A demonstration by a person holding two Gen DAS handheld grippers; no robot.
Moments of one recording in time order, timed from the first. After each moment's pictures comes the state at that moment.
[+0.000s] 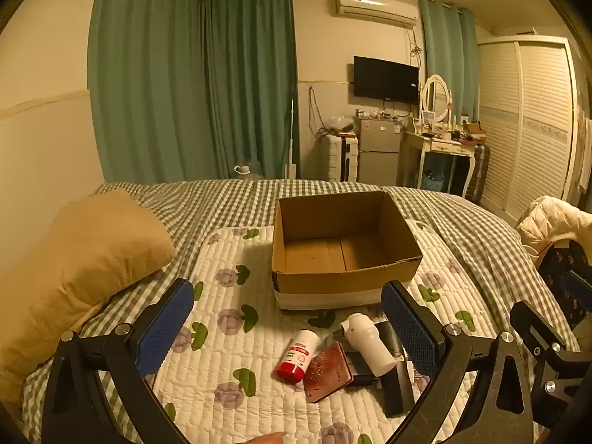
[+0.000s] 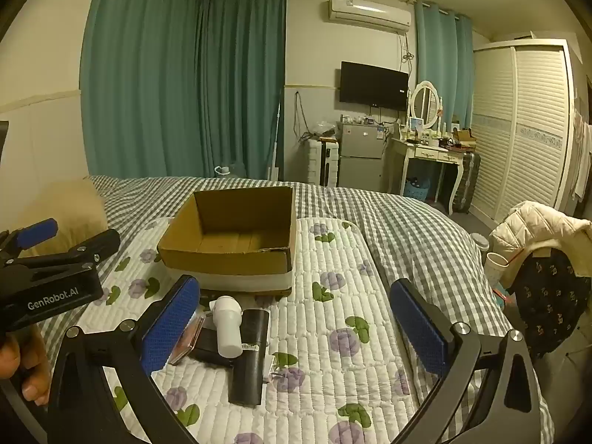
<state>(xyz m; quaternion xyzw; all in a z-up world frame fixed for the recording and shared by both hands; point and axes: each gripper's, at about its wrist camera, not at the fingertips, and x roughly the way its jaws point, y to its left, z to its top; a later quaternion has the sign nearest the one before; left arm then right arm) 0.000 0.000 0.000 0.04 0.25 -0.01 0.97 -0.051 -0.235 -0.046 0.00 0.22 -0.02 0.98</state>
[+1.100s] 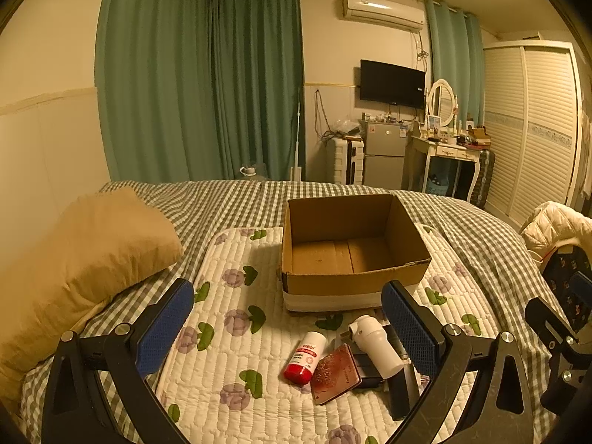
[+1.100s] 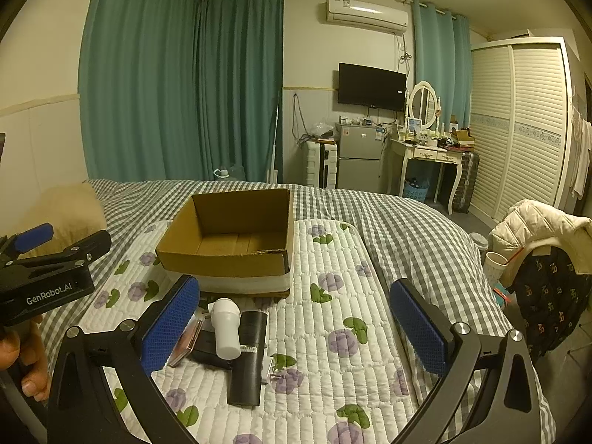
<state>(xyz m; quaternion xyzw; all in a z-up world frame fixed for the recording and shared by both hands) -0.001 0.011 -0.001 0.02 0.24 0.00 0.97 -0.053 -0.235 -0.045 0.01 0.22 -0.02 0.97</state>
